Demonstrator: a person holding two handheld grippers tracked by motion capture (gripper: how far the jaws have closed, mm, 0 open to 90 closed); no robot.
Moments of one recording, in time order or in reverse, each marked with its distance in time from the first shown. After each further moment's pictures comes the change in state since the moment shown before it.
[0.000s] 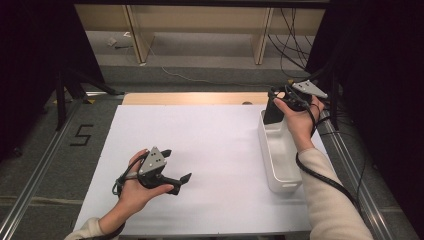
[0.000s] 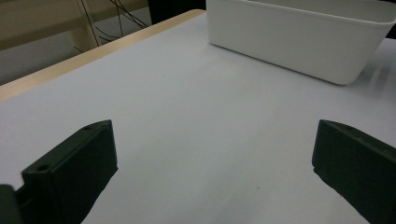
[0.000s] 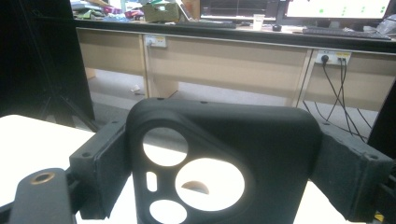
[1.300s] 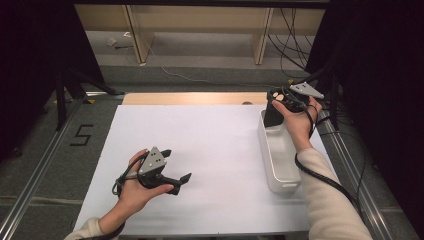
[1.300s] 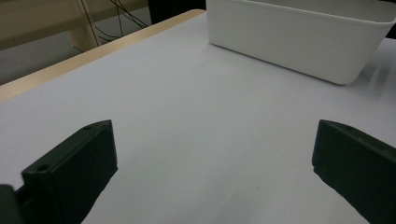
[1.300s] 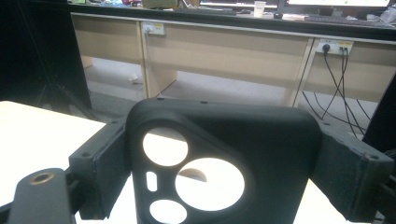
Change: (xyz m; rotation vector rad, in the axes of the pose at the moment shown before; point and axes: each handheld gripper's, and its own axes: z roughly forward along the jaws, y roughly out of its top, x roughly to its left) left arm 0.000 0.000 0.000 -0.001 -0.001 -0.001; right arm -0.002 -0.010 0.008 0.044 -0.004 -0.007
